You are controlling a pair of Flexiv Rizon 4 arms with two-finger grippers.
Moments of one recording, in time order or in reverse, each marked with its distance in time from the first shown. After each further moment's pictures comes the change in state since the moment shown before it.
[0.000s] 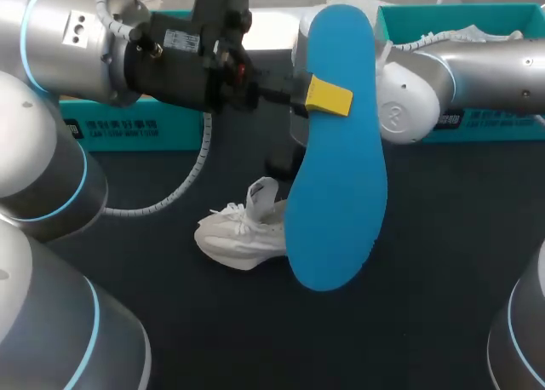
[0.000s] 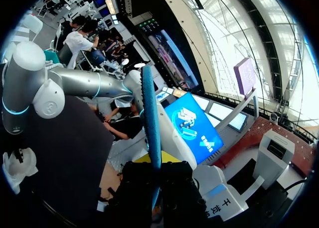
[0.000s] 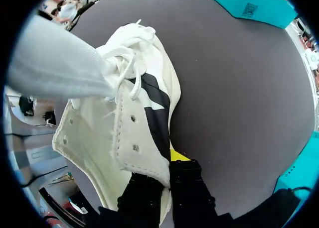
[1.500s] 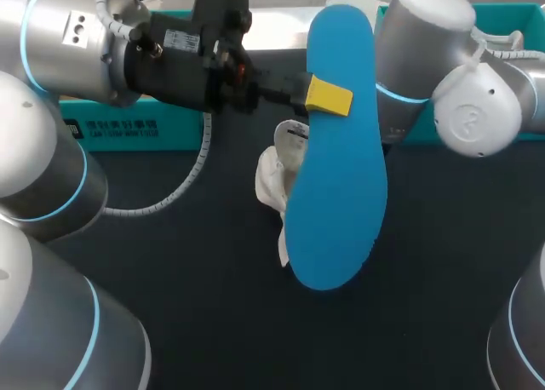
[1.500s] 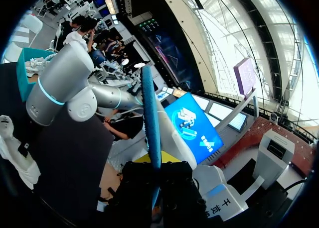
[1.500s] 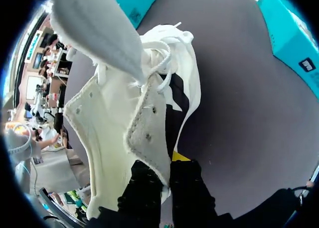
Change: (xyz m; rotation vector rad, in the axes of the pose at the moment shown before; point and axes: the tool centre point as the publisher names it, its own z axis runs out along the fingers) left arm 0.000 0.000 0.000 0.000 0.000 0.000; right arm 0.048 -0.024 -0.061 -0.223 0.145 0.940
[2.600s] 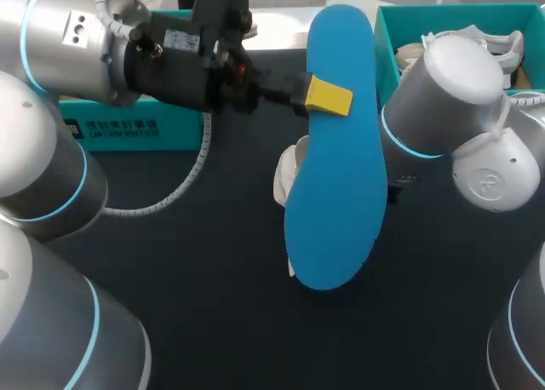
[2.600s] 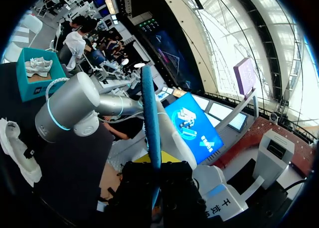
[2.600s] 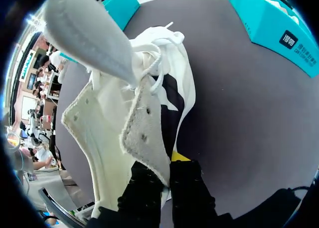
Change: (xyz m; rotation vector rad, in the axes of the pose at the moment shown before) left arm 0.000 0.000 0.000 0.000 0.000 0.000; right arm -0.031 -0.001 0.030 -0.180 -0.057 0.080
